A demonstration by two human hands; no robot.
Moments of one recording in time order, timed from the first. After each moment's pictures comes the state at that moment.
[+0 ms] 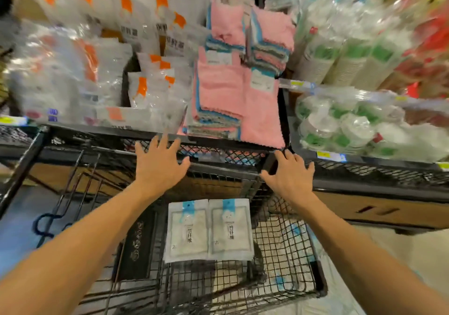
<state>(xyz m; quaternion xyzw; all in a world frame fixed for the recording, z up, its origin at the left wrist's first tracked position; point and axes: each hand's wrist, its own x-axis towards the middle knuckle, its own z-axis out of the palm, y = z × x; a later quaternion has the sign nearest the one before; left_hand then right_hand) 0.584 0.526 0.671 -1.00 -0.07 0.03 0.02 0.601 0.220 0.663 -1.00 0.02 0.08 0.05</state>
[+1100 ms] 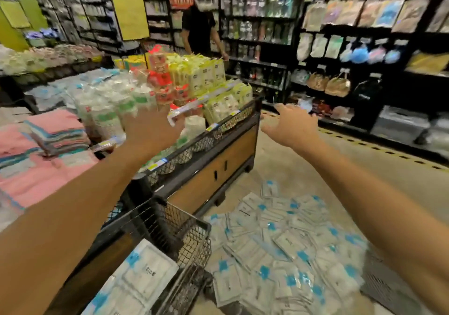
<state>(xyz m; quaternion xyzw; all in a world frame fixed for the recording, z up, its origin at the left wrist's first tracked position) 0.428 0.227 0.961 -0.92 0.37 -0.11 -0.02 0.197 0.018 0.955 -0.88 0.44 -0.14 0.03</state>
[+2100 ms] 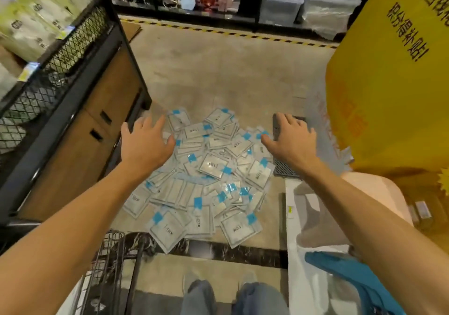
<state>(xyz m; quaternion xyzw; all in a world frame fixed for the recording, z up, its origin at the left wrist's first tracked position) 0.253 -0.056 0.688 -0.77 0.63 0.01 0.03 -0.075 -0.106 0.707 -0.72 0.69 -0.04 0.09</state>
